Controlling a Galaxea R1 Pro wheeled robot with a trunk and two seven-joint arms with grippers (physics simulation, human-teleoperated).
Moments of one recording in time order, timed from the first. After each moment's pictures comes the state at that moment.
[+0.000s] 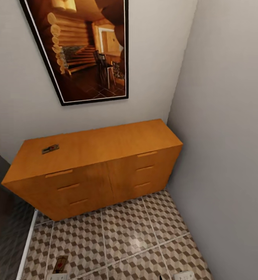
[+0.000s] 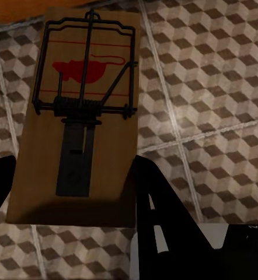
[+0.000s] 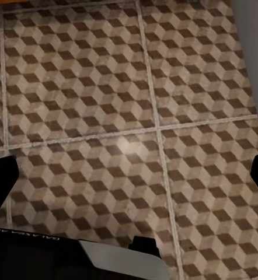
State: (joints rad) left arm -0.41 0.14 0.08 0.07 0.01 -0.55 -0.13; right arm -0.11 0.04 0.07 -0.56 0.12 -0.31 -0.06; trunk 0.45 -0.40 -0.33
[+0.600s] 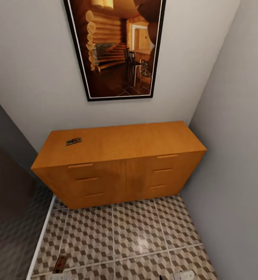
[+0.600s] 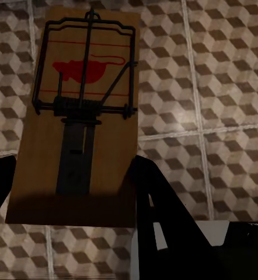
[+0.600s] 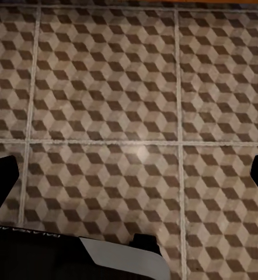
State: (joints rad) left arm -0.41 0.14 0.08 0.07 0.01 -0.55 -0.13; right arm -0.11 0.04 0.07 -0.56 0.12 -0.31 -0.06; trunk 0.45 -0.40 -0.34
